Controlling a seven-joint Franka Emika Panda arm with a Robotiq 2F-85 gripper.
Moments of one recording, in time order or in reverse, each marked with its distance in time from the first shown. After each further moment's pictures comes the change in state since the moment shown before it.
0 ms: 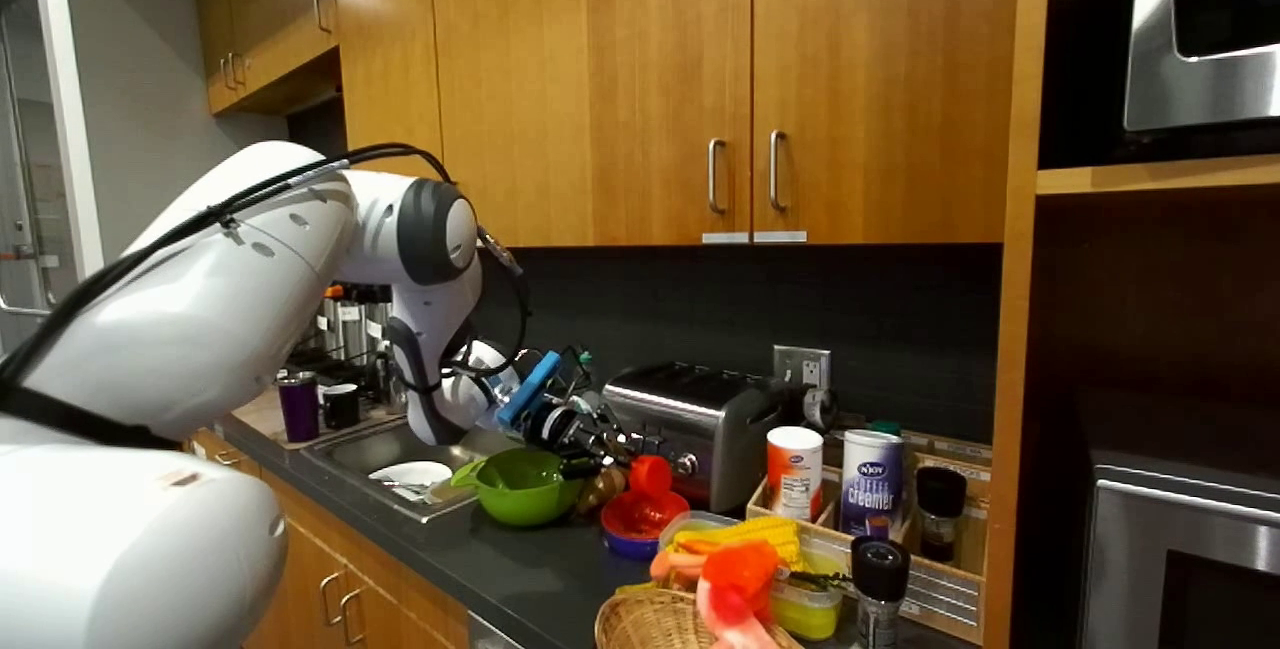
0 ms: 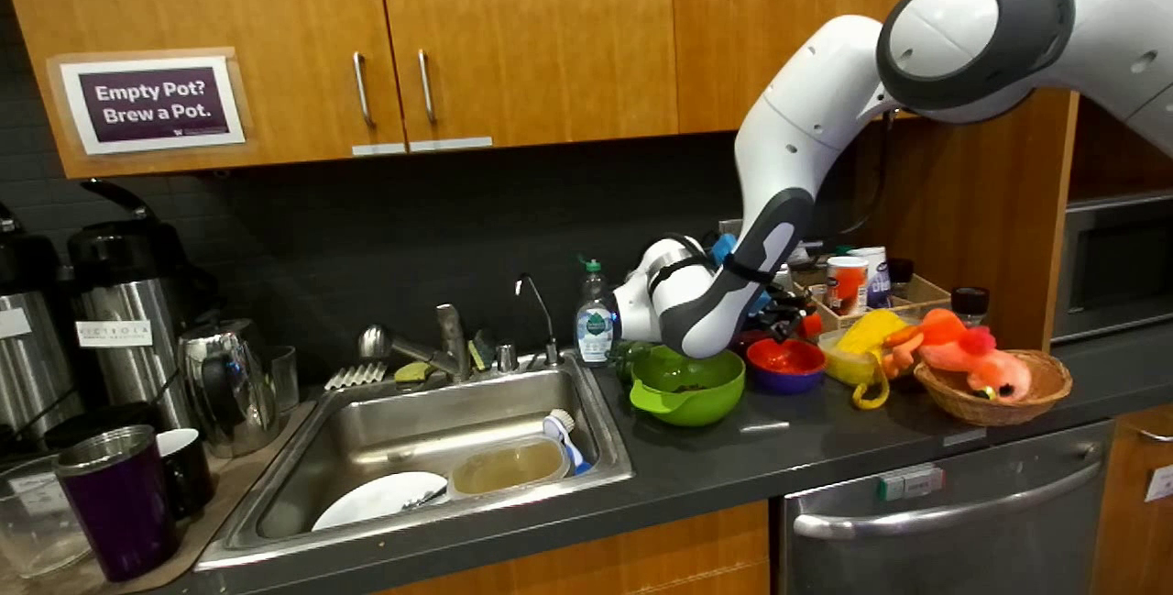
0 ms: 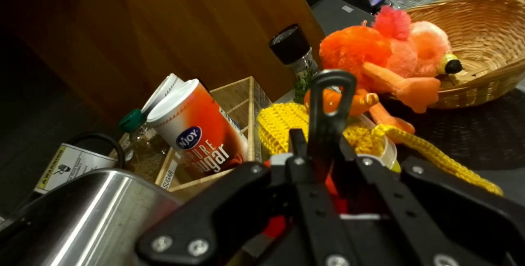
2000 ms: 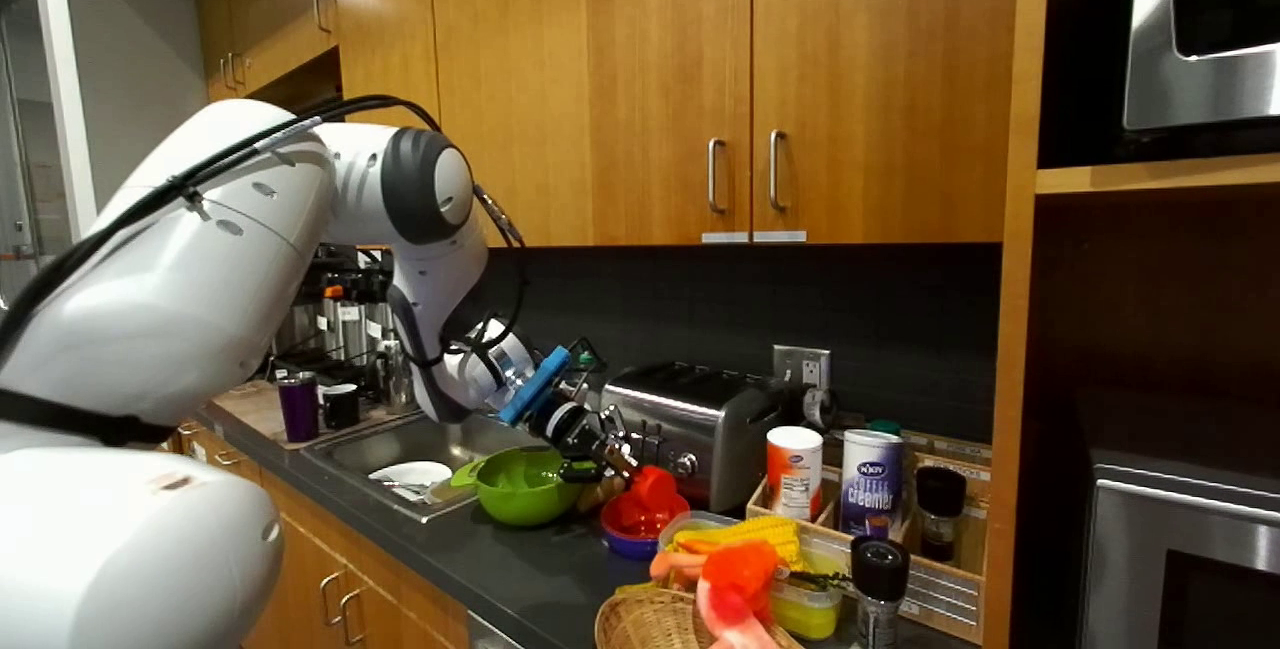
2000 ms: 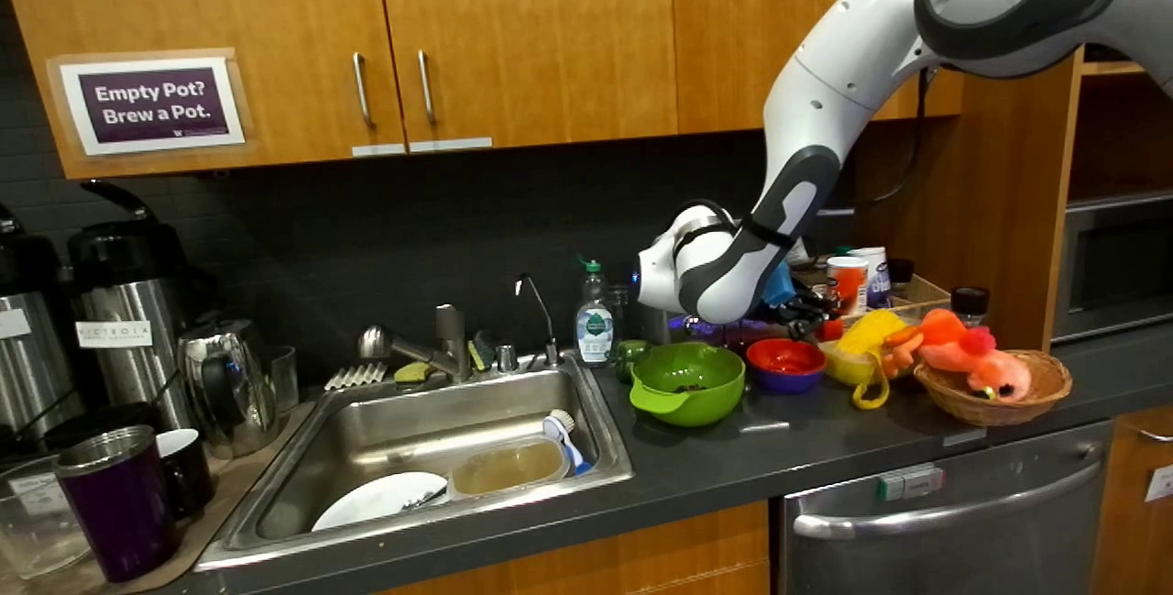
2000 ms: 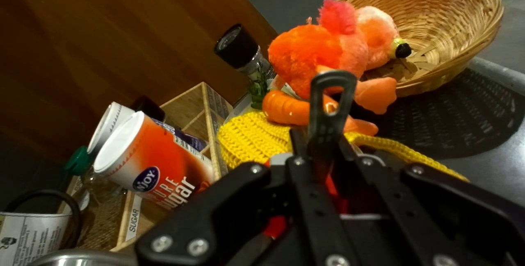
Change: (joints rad) arm -0.036 -0.142 -0.035 -0.131 0.152 0.133 0.139
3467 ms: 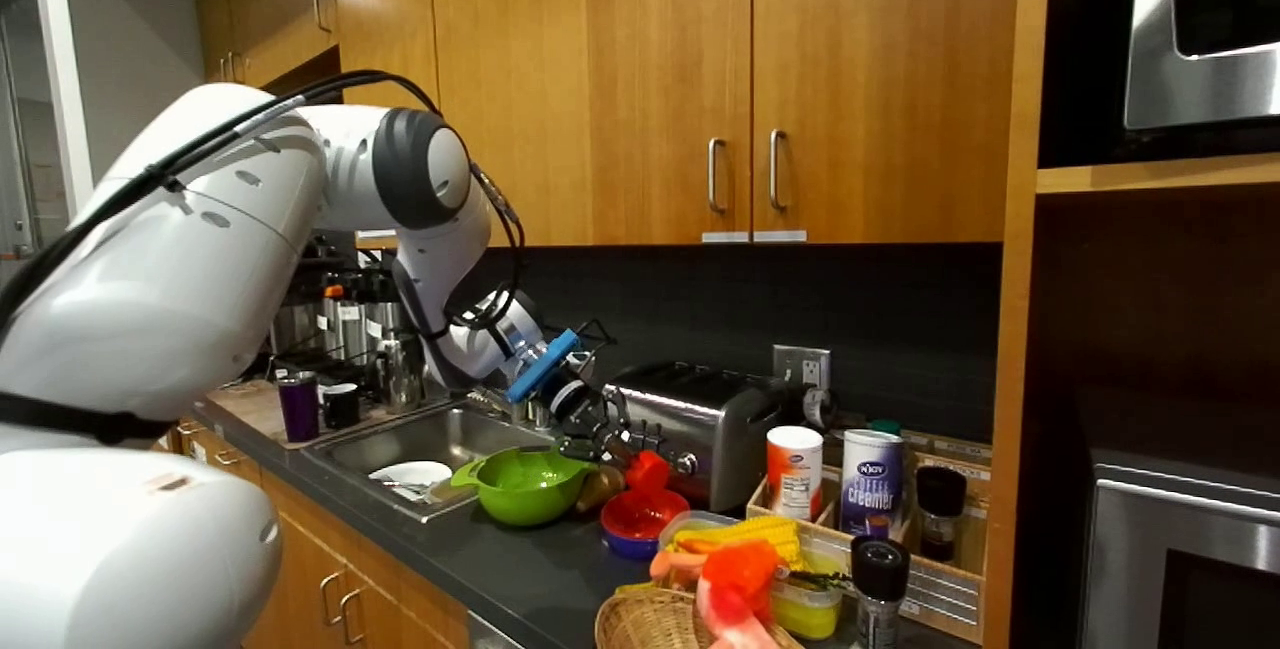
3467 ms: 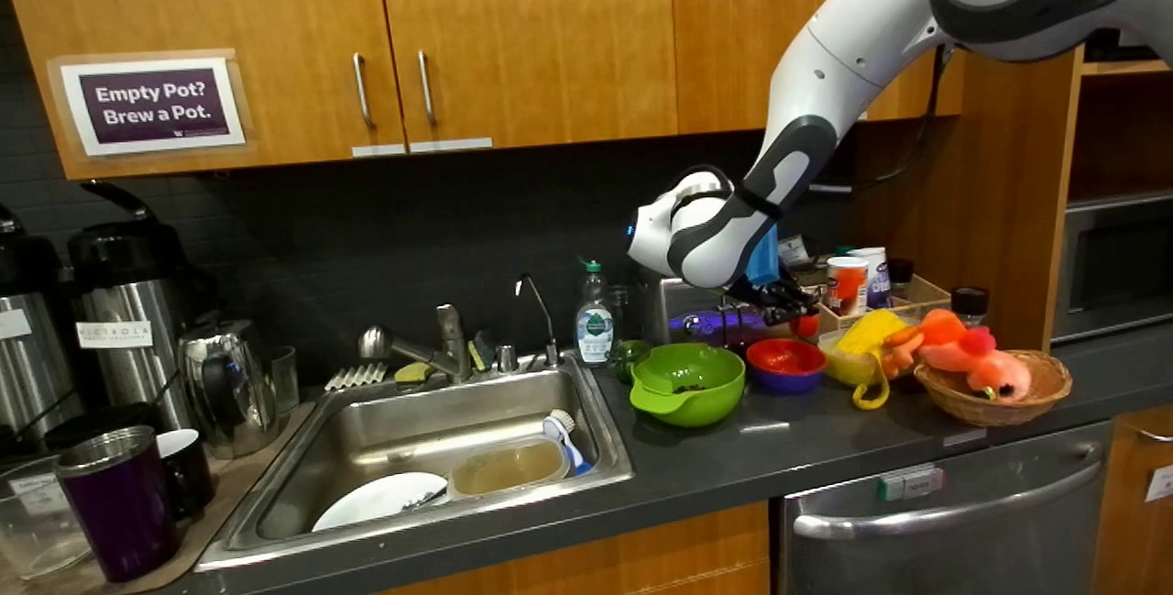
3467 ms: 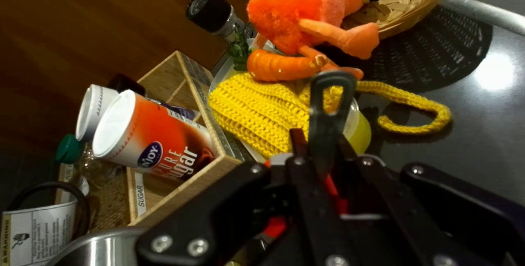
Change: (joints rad) arm -0.010 -0.050 -0.017 0.051 0.107 0.117 0.018
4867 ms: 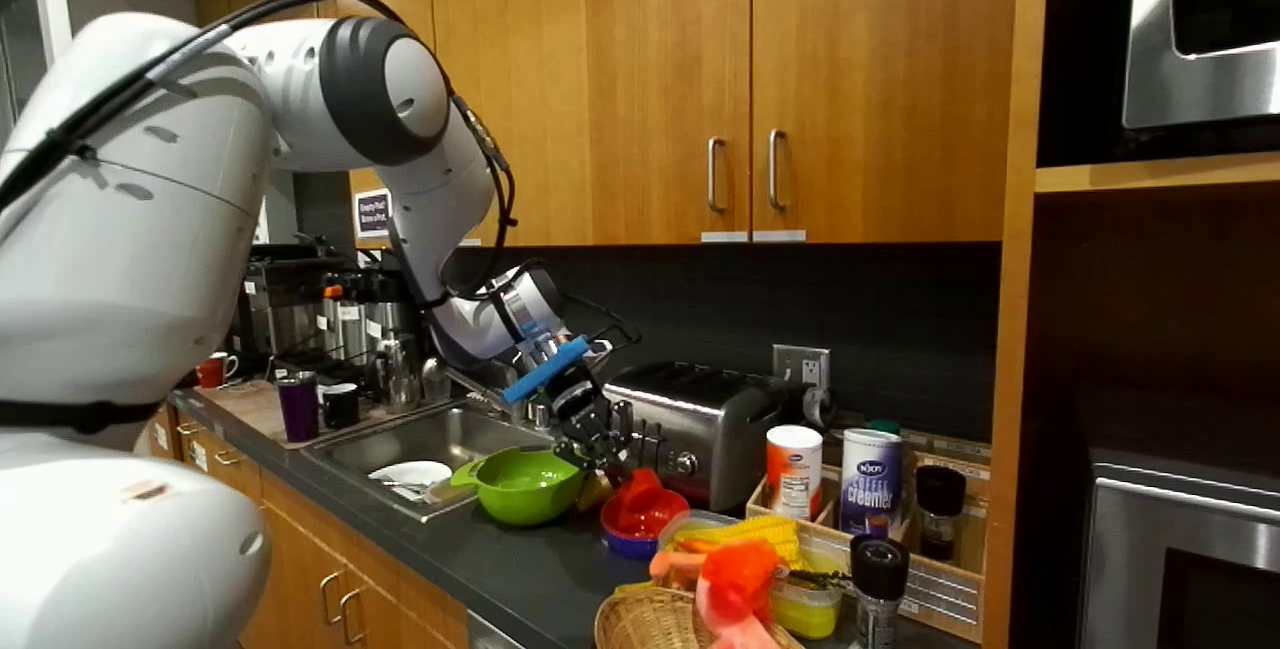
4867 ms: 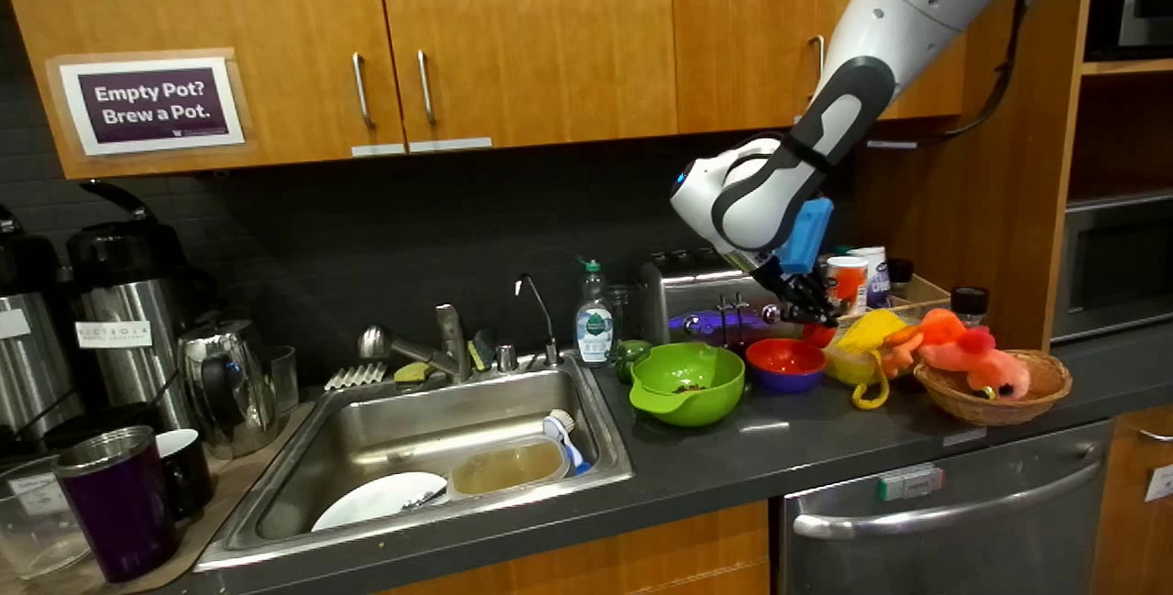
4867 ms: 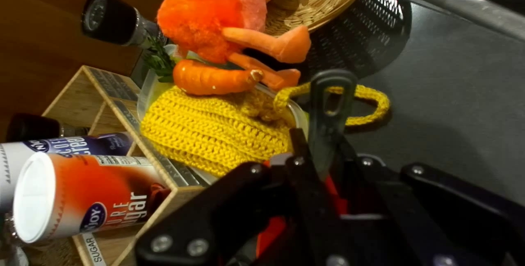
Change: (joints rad) arm -0.083 -0.209 -0.029 -0.228 0.199 0.271 0.079
